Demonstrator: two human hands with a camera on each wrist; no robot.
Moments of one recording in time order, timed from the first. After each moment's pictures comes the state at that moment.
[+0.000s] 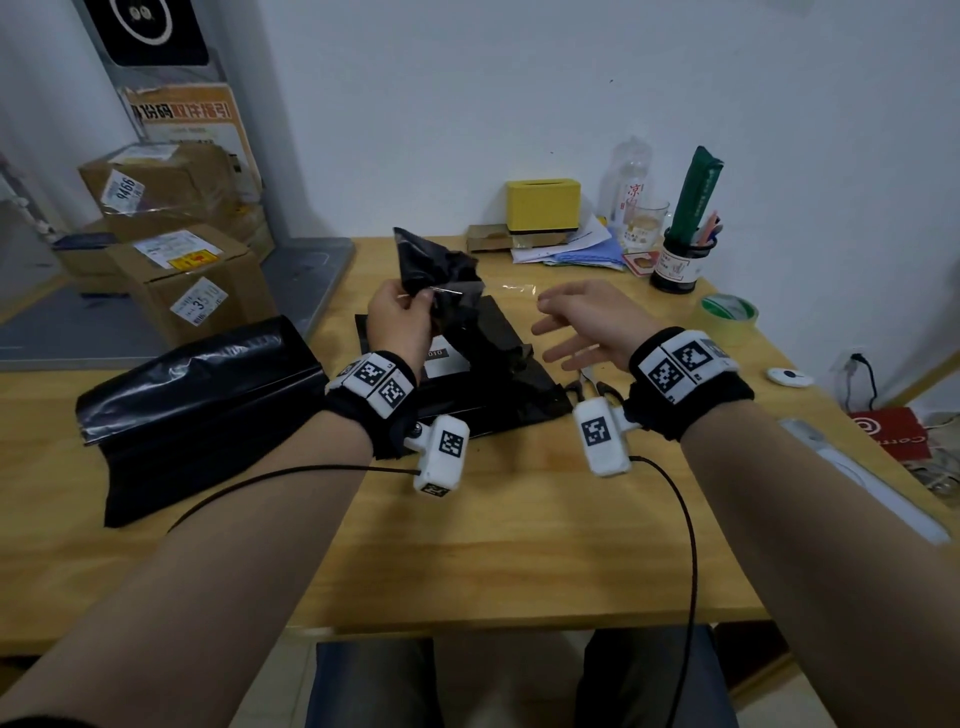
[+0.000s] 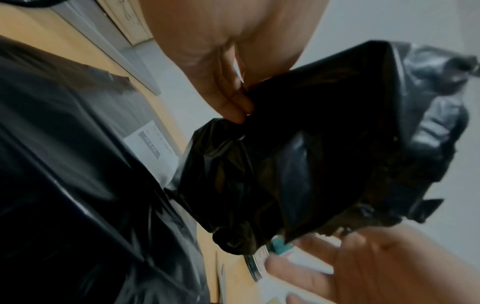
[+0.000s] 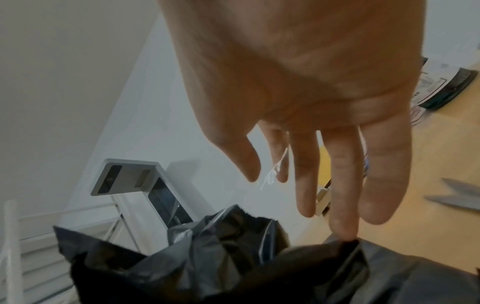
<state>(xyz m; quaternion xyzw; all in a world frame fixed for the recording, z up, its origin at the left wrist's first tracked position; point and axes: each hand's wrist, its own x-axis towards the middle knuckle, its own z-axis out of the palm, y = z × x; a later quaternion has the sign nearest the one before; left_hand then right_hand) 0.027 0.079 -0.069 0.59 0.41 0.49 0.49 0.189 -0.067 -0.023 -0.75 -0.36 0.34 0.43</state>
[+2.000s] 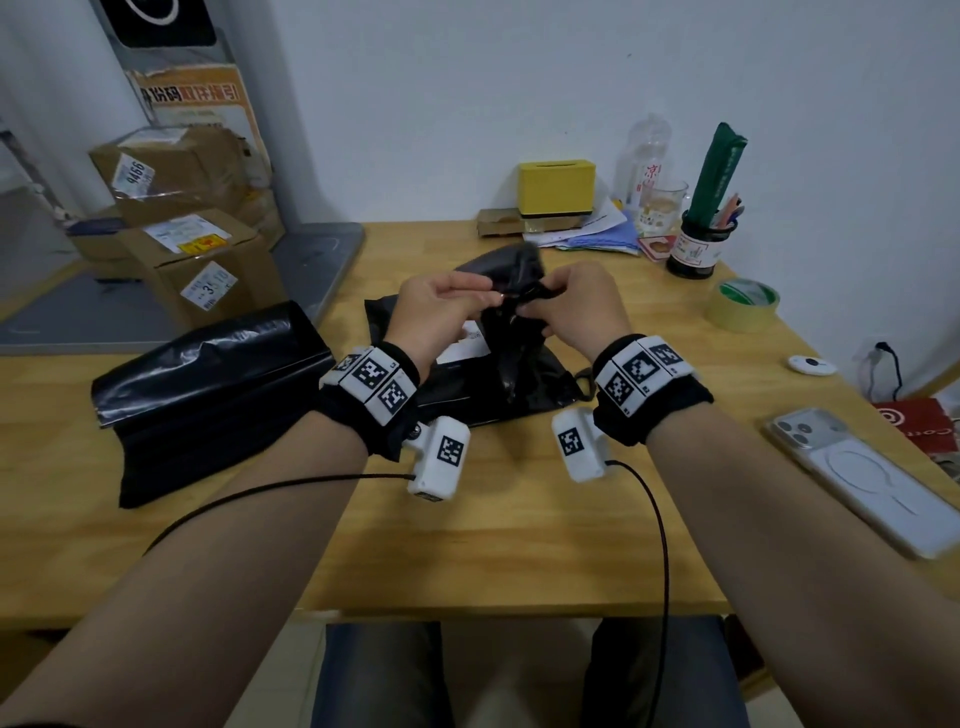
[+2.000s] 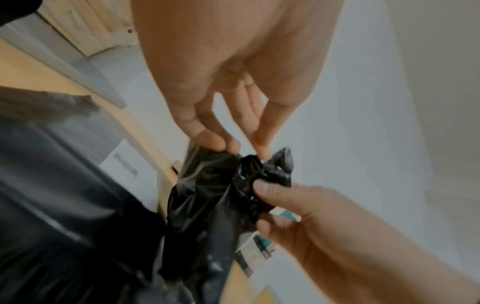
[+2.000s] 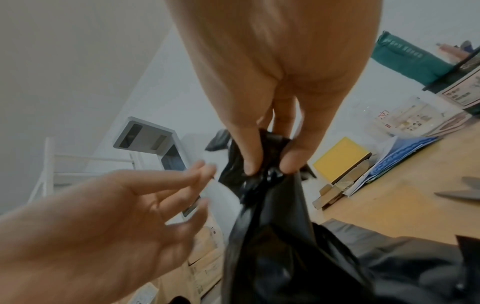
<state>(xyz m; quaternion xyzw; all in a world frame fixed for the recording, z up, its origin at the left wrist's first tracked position) 0.018 0.051 -0.057 0.66 0.34 0.36 0.56 0.172 -0.037 -0.051 -0.77 -0.42 0.13 0.46</state>
